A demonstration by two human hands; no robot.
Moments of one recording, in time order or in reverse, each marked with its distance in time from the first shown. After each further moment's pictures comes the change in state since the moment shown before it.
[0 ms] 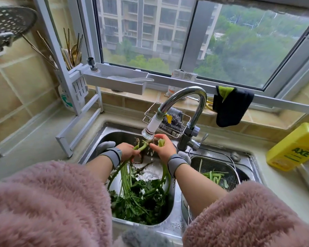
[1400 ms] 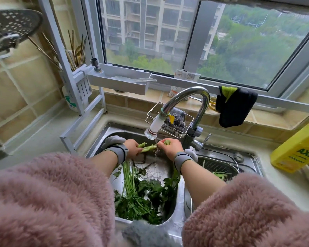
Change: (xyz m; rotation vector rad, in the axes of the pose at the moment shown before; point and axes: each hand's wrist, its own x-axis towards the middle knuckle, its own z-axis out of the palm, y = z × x) left_hand -0.002 0.015 -0.003 0.453 0.057 0.055; right_hand 0.010 0.000 -0.014 -0.323 -0.008 0.063
